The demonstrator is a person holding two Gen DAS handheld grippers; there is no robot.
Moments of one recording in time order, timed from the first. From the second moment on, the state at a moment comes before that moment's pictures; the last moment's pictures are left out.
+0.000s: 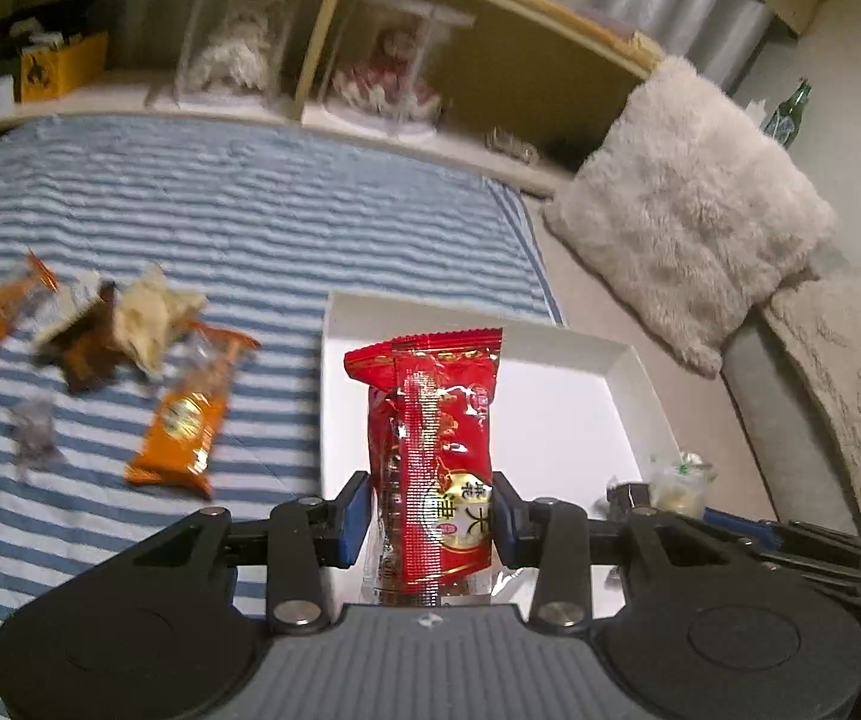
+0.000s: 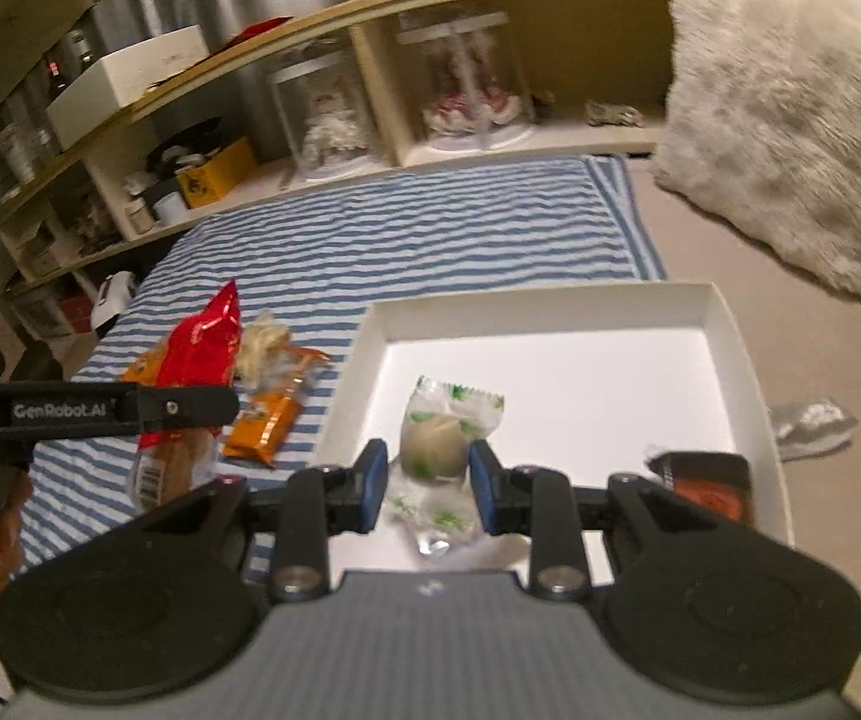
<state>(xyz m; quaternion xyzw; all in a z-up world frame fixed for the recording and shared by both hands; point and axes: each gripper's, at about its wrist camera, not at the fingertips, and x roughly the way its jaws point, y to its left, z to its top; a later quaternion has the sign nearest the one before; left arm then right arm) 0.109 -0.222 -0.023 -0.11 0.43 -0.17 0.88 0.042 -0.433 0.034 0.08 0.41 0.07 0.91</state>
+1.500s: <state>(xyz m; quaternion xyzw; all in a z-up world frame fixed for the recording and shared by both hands) 0.159 -0.237 -0.105 0.04 0.49 -0.09 0.86 0.050 -0.474 -0.014 0.09 0.48 0.02 0.87</state>
